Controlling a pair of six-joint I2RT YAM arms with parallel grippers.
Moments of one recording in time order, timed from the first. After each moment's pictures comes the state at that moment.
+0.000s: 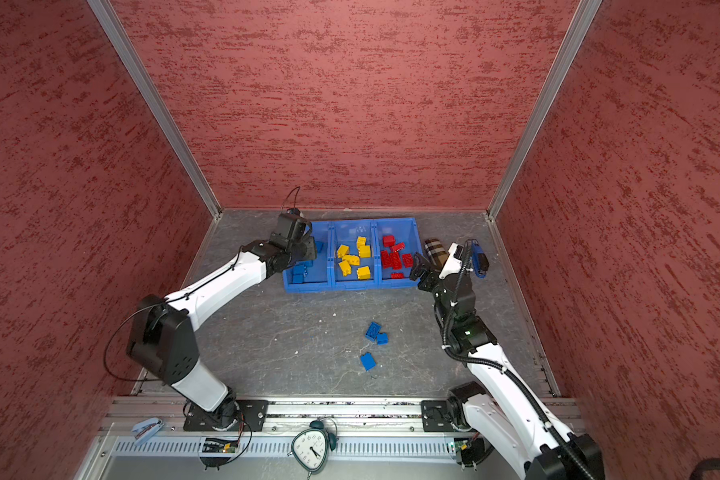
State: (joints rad) left arm -0.46 1.70 1.37 -0.45 -0.23 -0.47; right arm 0.31 0.84 0.53 0.15 0.20 0.51
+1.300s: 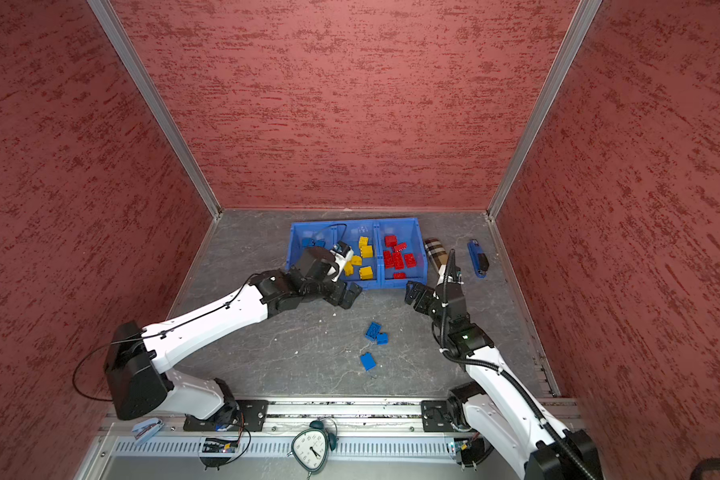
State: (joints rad) left arm -0.88 1.49 1.20 -0.52 -0.04 -0.22; right arm 0.31 0.86 0.45 -0.12 0.05 0.68
